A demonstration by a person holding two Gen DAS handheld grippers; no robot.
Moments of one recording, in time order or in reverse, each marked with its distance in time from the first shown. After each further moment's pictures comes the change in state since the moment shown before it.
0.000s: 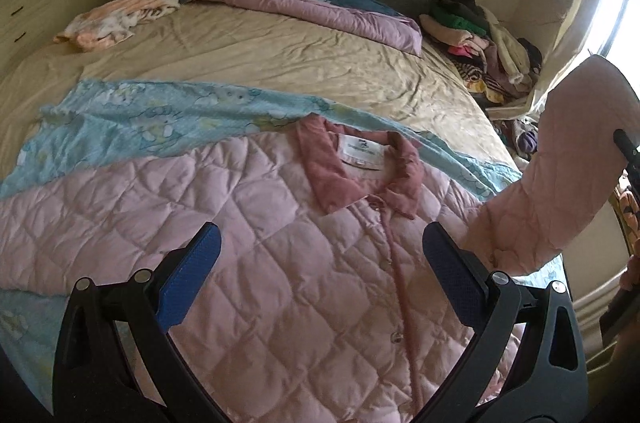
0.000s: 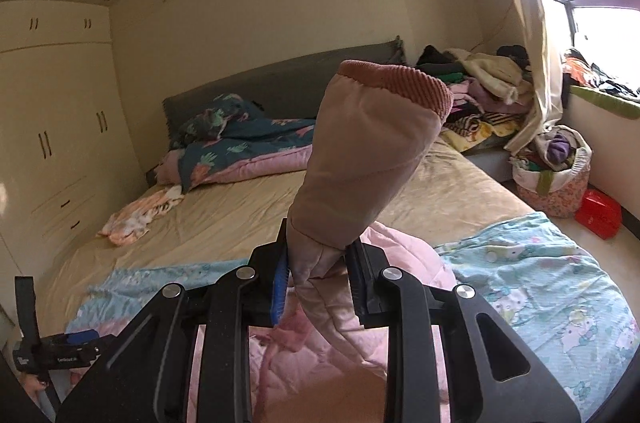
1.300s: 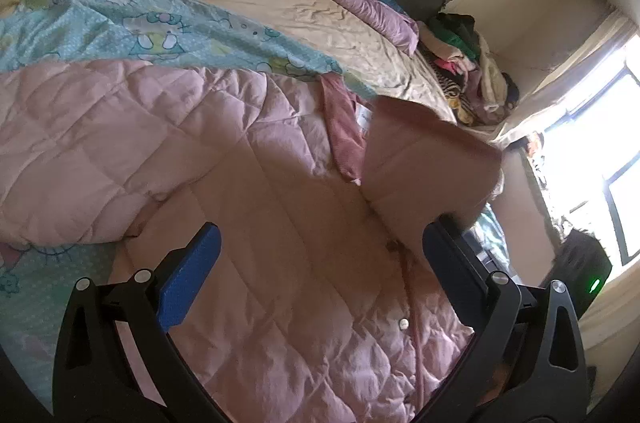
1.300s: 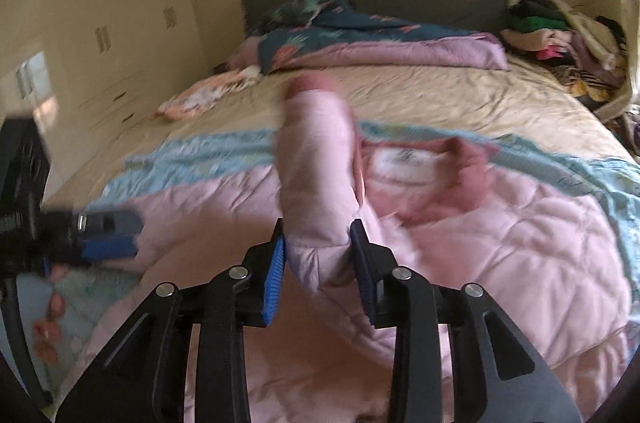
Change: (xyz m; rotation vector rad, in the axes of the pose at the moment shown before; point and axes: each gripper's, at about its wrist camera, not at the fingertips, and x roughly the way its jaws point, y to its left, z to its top) left arm 0.046 0.089 -0.039 -0.235 0.077 -0.246; right arm 0.111 0.165 -0.192 -0.185 0.308 0.255
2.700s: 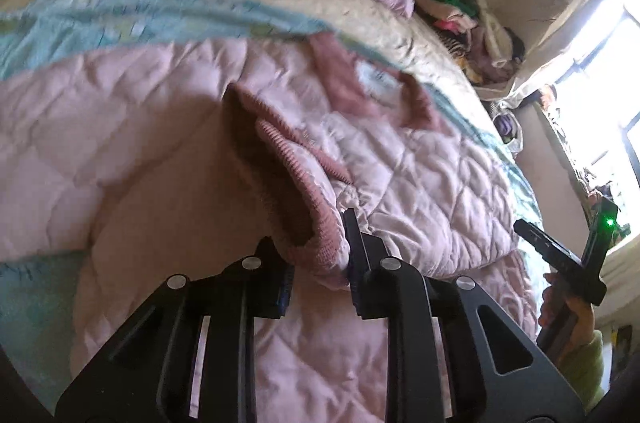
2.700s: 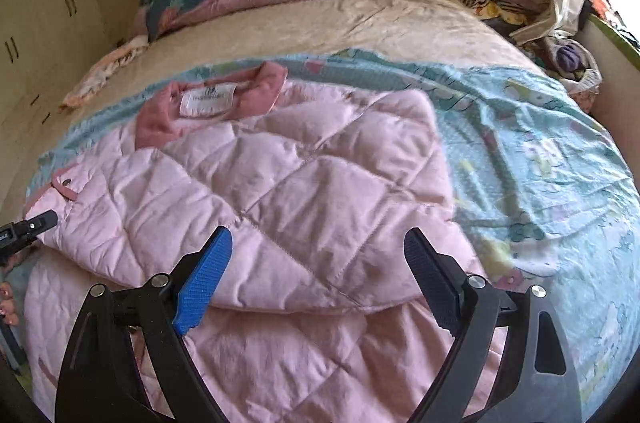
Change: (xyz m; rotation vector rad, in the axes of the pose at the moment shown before) left arm 0.059 -0.008 -0.023 0.144 0.077 0.081; right arm -0.038 -0.180 -0.036 0.186 0.231 -0.275
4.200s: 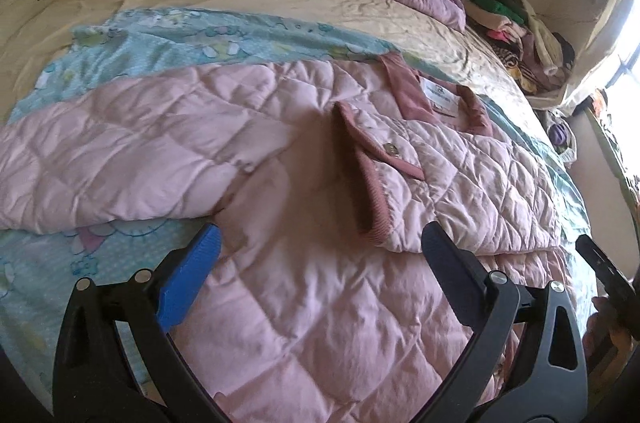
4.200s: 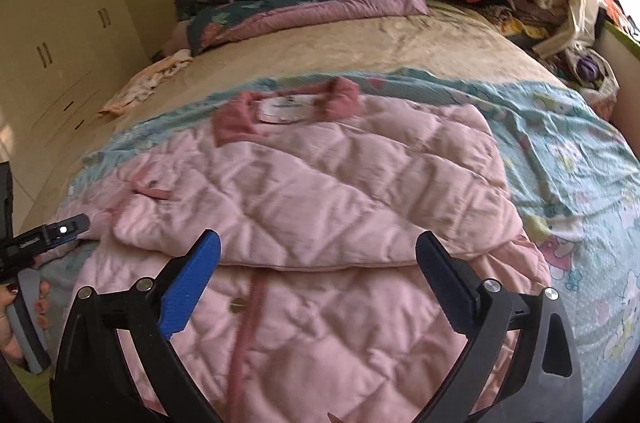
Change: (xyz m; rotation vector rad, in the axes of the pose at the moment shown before) left arm -0.069 0.013 -0.017 -0.008 -0.076 0.254; right arm -0.064 0.075 -0.022 -0.015 -0.096 0.106
